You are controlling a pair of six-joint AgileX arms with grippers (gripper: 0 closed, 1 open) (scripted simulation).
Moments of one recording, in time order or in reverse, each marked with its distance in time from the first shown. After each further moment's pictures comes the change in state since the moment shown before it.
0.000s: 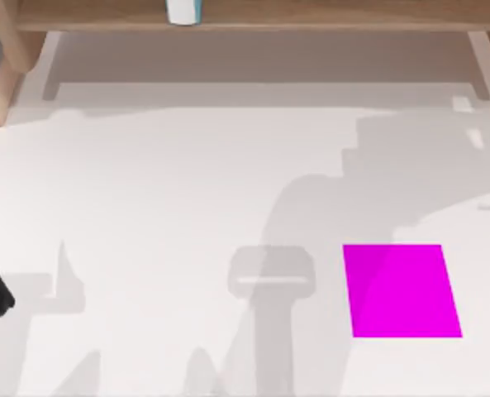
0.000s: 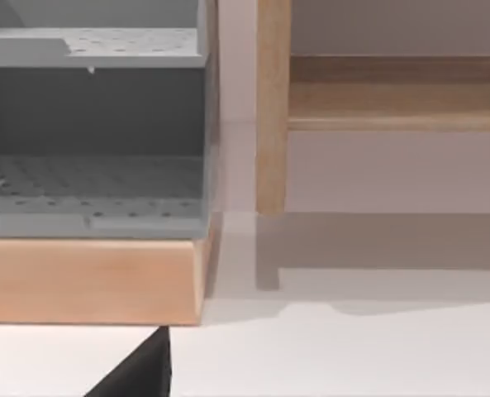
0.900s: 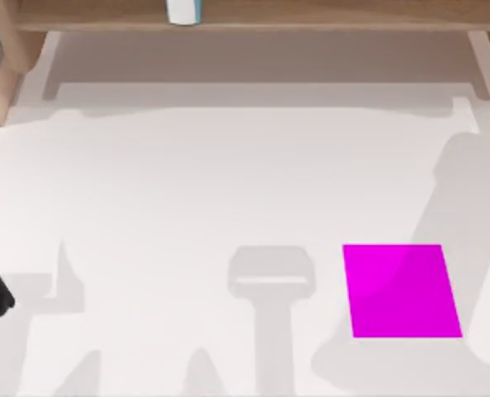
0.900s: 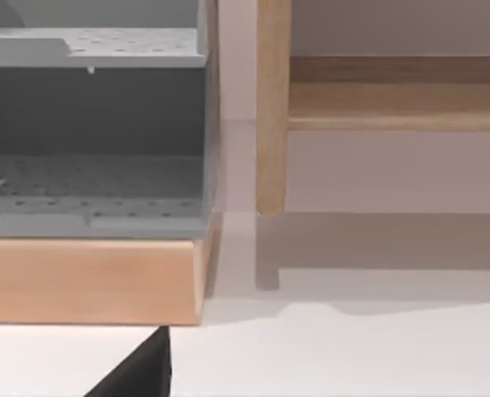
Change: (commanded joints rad) left arm 0.000 0.000 0.000 0.000 0.000 0.000; right arm -0.064 0.409 0.238 -0.048 -0.025 -0.179
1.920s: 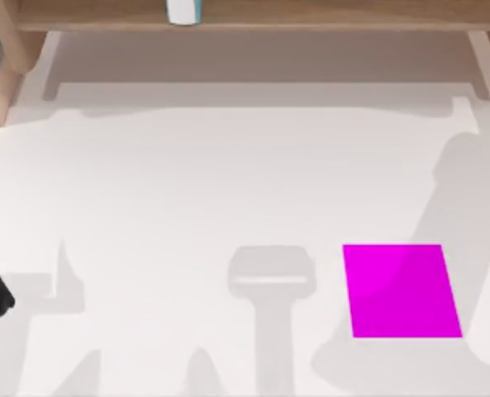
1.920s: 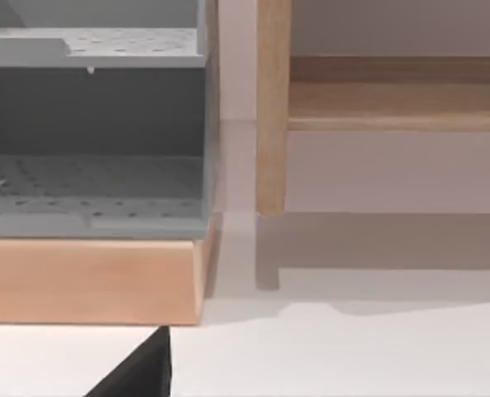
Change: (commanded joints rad) left arm 0.000 0.000 0.000 0.000 0.000 0.000; right arm 0.000 0.000 0.000 0.000 0.000 0.000
